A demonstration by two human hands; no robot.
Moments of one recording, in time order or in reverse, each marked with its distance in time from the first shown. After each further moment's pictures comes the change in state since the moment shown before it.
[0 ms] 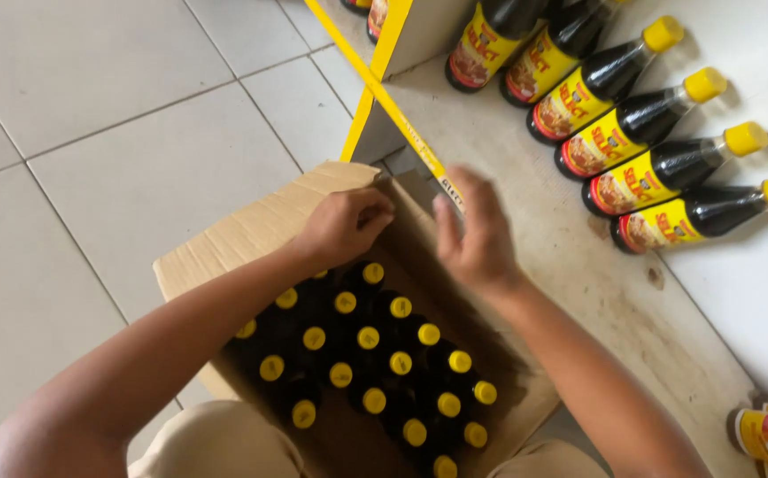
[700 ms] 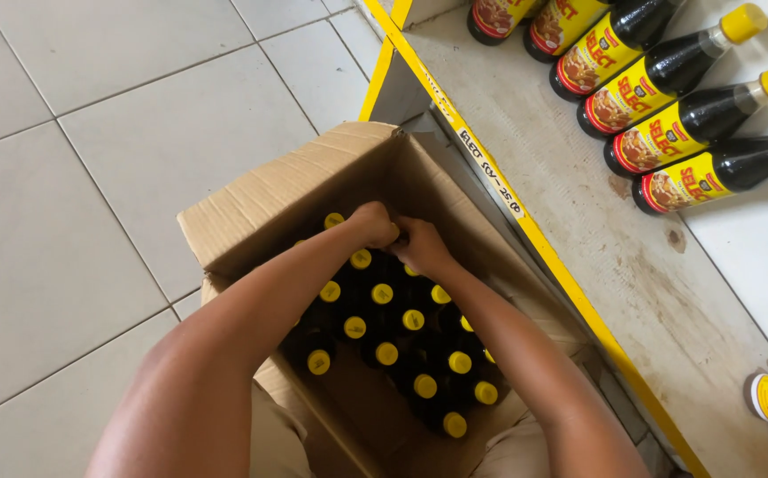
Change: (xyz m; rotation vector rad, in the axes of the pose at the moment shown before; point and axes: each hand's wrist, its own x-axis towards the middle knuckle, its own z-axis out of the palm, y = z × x) left_hand -0.010 -0.170 0.143 0.535 -0.590 -0.374; right_hand -0.129 0.021 0.130 0.371 -0.614 0.651
